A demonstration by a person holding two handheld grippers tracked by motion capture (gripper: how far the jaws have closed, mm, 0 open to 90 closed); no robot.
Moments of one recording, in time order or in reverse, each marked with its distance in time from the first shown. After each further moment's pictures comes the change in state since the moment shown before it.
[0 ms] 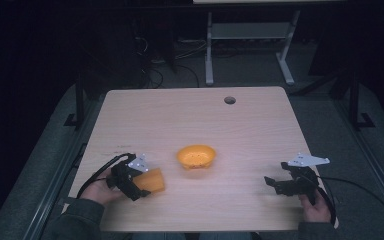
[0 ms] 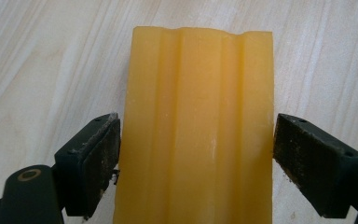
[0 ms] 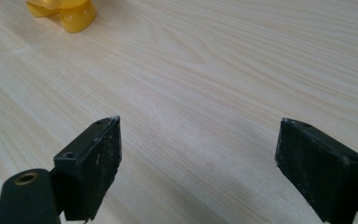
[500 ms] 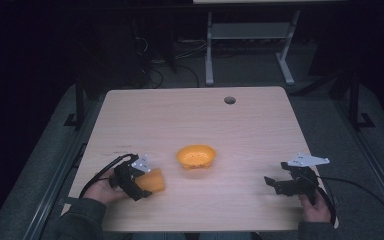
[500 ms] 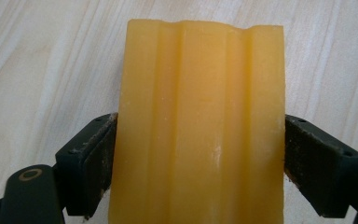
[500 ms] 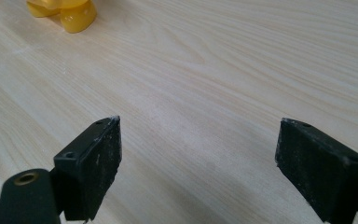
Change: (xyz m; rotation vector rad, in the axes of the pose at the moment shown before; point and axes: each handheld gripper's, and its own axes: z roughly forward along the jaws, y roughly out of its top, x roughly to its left) left arm 0.001 0.000 0.010 0.020 -0.018 -0.010; right arm 0.000 0.000 0.000 -0.001 0.000 -0.001
